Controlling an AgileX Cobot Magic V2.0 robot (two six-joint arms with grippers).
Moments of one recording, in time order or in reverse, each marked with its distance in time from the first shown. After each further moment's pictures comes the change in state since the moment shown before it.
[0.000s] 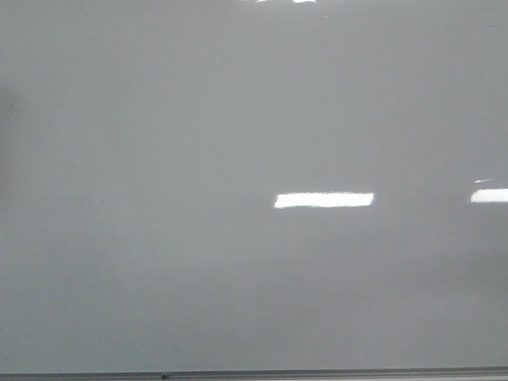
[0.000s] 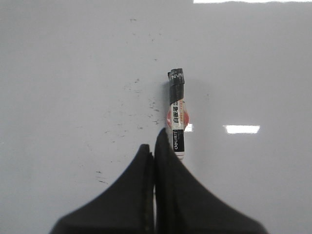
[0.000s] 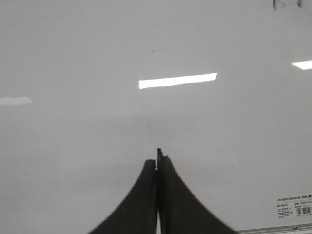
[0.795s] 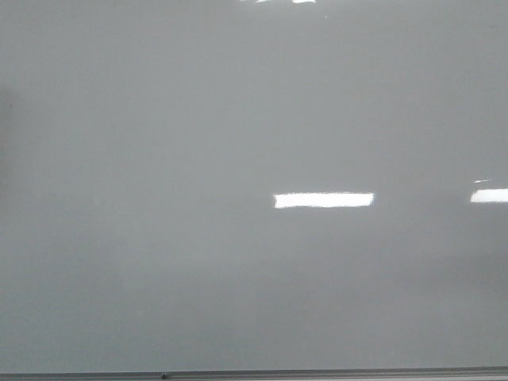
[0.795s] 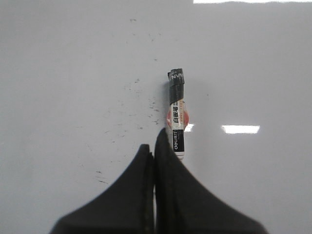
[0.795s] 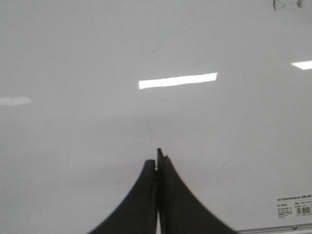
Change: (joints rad) left arm 0.000 0.000 0.000 0.000 0.000 0.000; right arm 0.000 0.000 0.000 0.000 0.000 0.000
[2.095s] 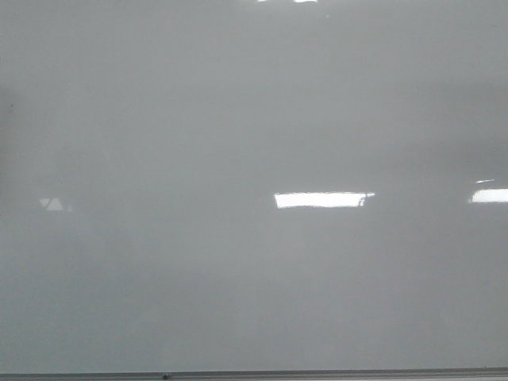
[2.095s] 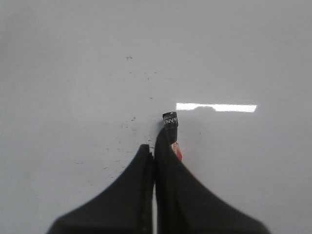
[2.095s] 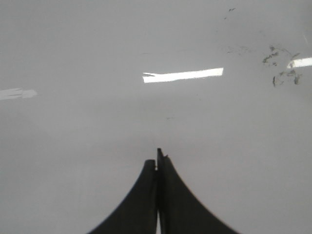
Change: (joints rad) left arm 0.000 0.297 -0.413 -0.008 0.225 0.000; right arm 0.000 0.302 -0.477 0.000 0.223 0.000
